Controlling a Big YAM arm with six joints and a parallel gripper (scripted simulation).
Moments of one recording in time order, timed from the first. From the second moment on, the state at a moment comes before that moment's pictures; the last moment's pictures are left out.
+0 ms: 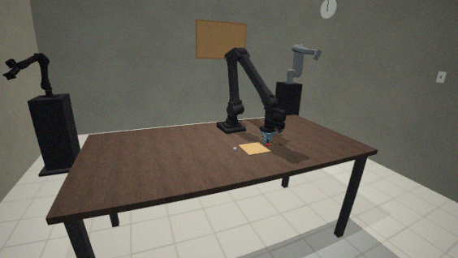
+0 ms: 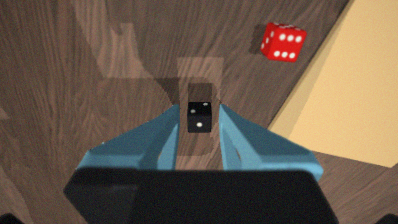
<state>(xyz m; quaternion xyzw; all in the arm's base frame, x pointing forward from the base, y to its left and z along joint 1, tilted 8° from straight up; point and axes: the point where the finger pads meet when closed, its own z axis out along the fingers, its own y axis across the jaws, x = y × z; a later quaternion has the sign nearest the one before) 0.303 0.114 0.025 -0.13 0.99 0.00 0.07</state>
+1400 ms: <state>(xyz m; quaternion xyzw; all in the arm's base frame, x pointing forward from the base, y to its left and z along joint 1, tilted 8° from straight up) 0.303 0.114 0.025 -0.13 0.99 0.00 0.07</state>
